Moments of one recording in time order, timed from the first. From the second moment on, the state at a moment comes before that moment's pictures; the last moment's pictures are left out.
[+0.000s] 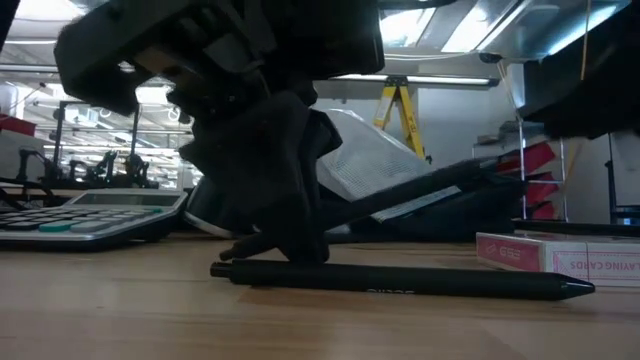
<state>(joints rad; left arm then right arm) -0.43 2.07 1.39 -0.39 -0.11 -0.16 0.84 1.68 0.82 -0.03 0.75 0.98</state>
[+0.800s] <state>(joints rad) -0.43 2.10 1.39 -0.38 -0.06 -0.16 0.69 1.82 0.89 -0.03 0.37 0.83</state>
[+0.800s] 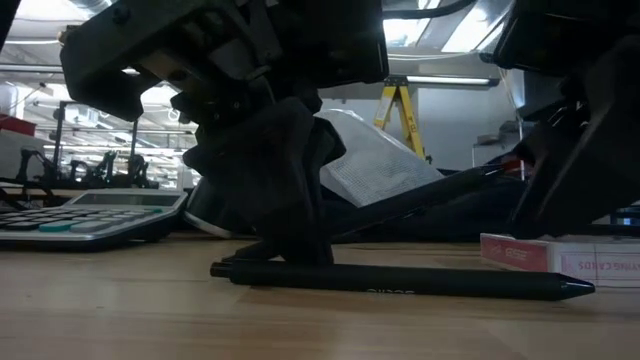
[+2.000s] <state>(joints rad) -0.42 2.10 1.39 -0.35 -0.07 -0.13 0.80 1.75 0.90 -0.17 0.62 1.00</state>
